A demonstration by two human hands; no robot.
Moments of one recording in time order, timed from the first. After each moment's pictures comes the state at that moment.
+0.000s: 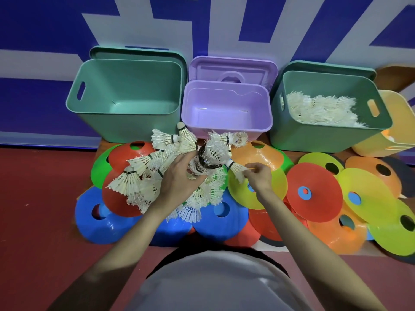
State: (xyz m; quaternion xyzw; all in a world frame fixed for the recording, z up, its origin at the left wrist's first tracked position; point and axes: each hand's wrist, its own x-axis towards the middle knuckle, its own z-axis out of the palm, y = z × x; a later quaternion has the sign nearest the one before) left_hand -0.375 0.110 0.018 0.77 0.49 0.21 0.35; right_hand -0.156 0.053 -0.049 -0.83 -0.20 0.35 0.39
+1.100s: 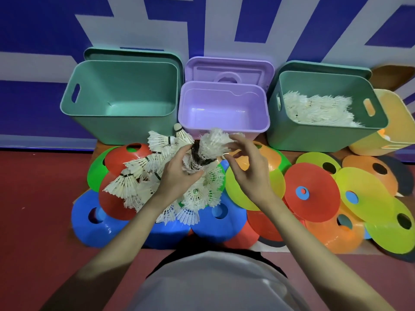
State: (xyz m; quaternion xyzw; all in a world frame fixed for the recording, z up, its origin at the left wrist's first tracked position) left_hand -0.369 0.125 0.019 0.71 0.48 0.24 0.46; right_hand -0.194 0.046 0.043 -0.63 -0.59 0.13 0.49
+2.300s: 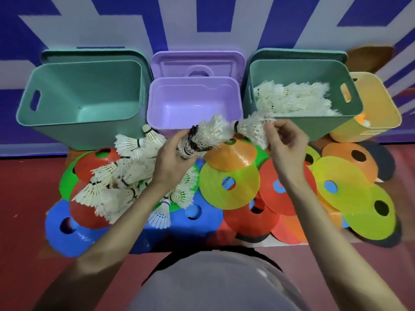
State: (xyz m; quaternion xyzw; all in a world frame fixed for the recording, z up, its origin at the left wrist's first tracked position) left_hand -0.289 0.130 0.026 0.74 0.45 0.28 0.42; right_hand -0.077 0.024 0.076 -0.68 -0.32 0.19 0.64
